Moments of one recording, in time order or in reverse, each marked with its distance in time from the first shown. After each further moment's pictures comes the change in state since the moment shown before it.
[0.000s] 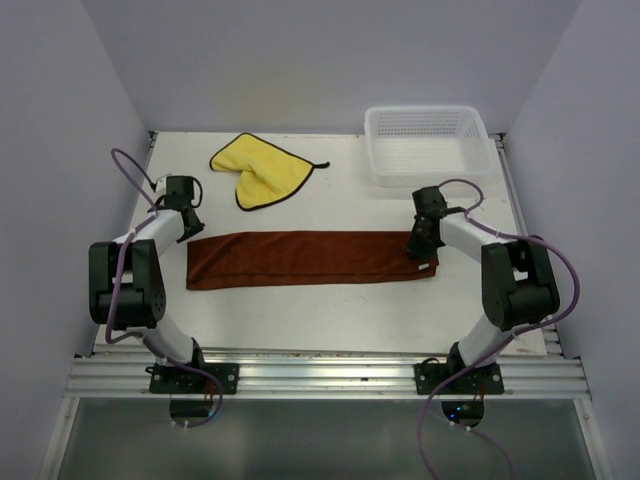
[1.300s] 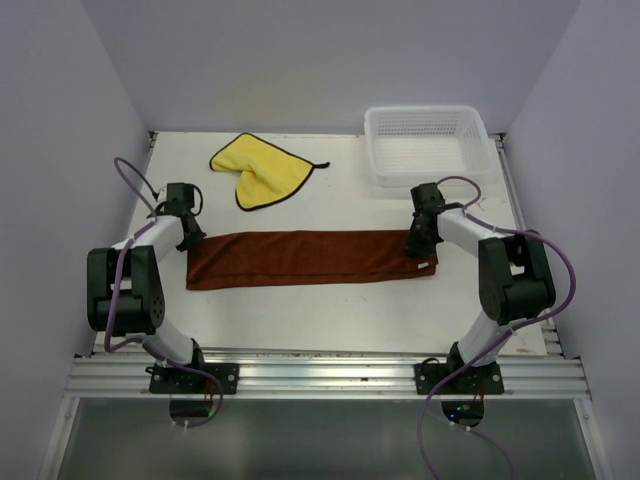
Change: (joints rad) left arm 0.001 -0.033 -0.046 -0.061 0.050 0.000; right arm 0.000 0.052 0.044 -0.013 0.000 0.003
